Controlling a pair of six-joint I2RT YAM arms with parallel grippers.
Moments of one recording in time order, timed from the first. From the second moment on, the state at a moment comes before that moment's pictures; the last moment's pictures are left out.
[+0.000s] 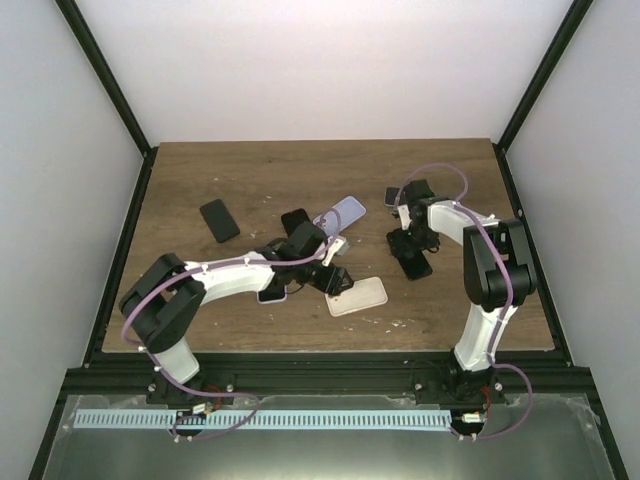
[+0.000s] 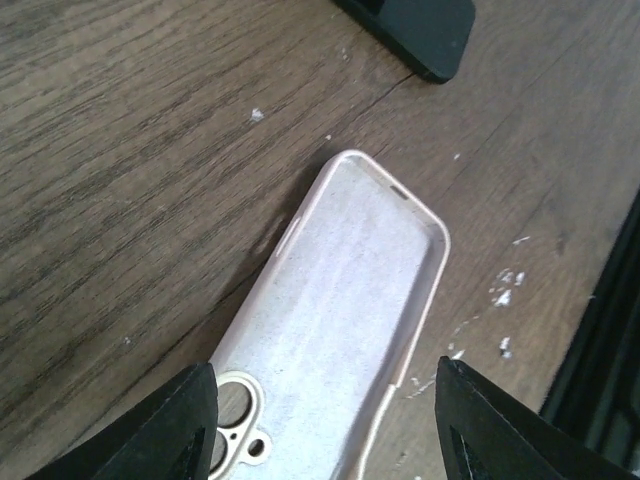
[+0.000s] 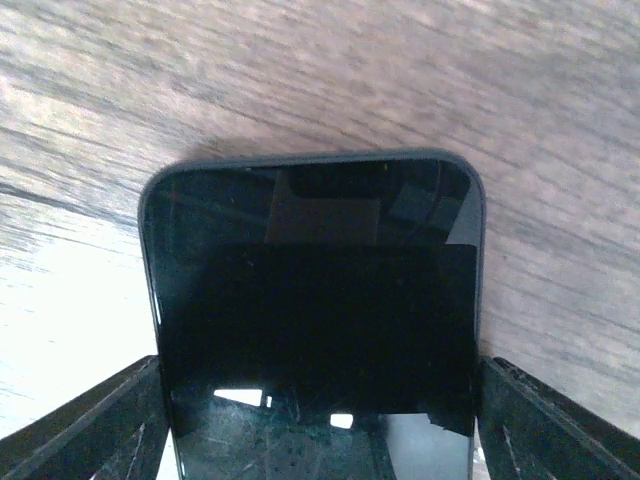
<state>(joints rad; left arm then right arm) -0.81 1.68 0.95 -0.11 0.40 -0.36 0.20 1.86 1.19 -0.67 -0.03 -0.11</state>
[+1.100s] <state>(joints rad) -0.86 1.80 0.93 -0.11 0.18 -0.16 0.20 1.84 1.16 -0.65 -0.01 -0.04</state>
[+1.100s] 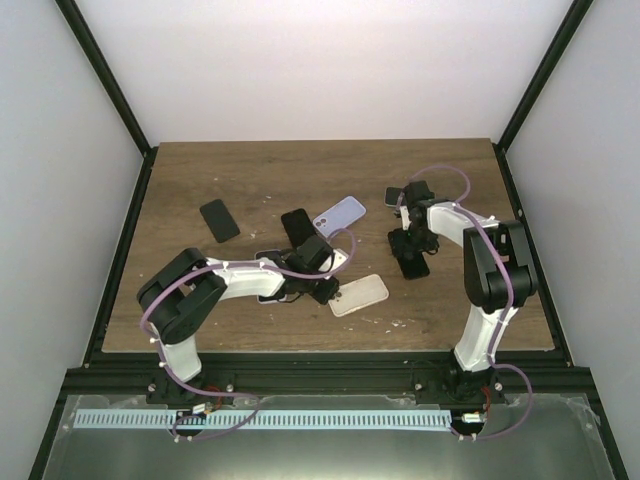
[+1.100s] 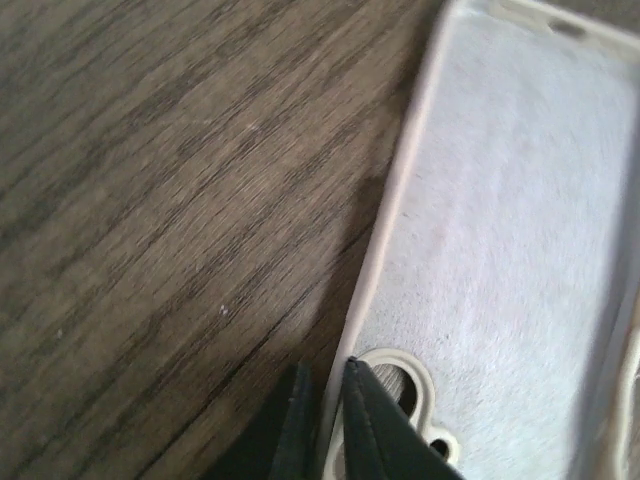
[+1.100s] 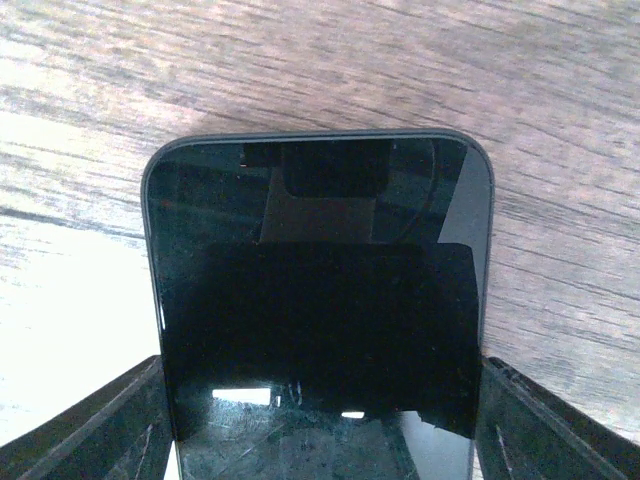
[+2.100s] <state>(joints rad) -0.86 1.77 0.79 0.10 0.45 -0.89 0.22 1.72 1.03 -0.57 -0.23 0.27</state>
